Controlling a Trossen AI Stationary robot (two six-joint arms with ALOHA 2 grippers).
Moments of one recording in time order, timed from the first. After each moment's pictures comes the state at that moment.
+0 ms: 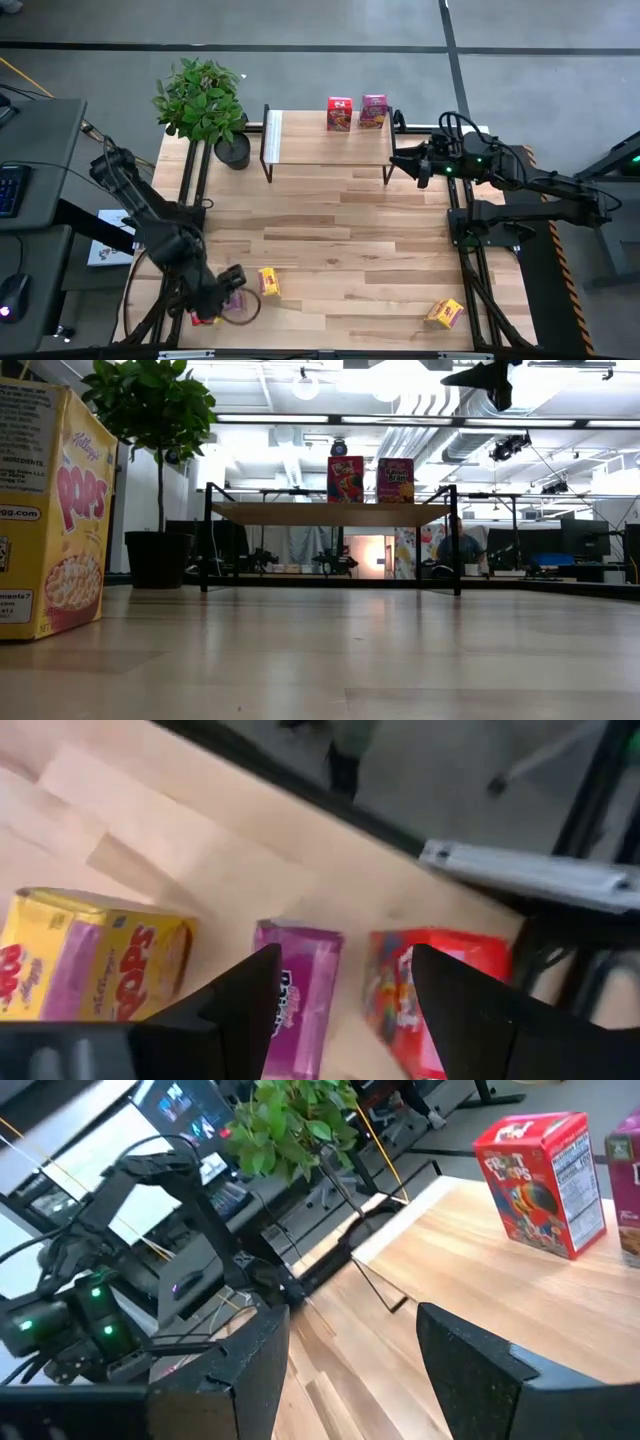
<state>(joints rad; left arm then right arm) -0.83 1.34 1.14 -0.92 0.14 0.24 -0.23 0.74 0.84 -0.27 0.05 0.59</state>
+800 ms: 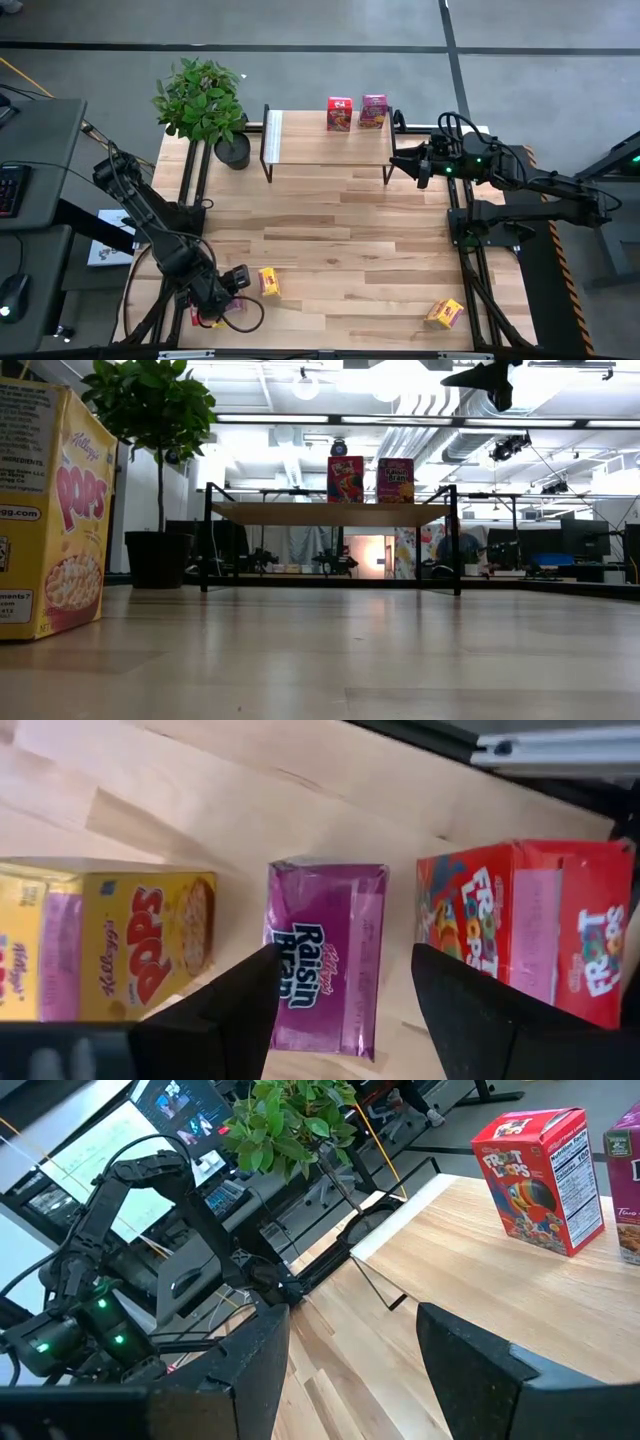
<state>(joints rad) -0.85 1.40 1.10 -0.97 0.05 0.40 -0.23 0.74 0.84 -0.27 0.05 0.59</state>
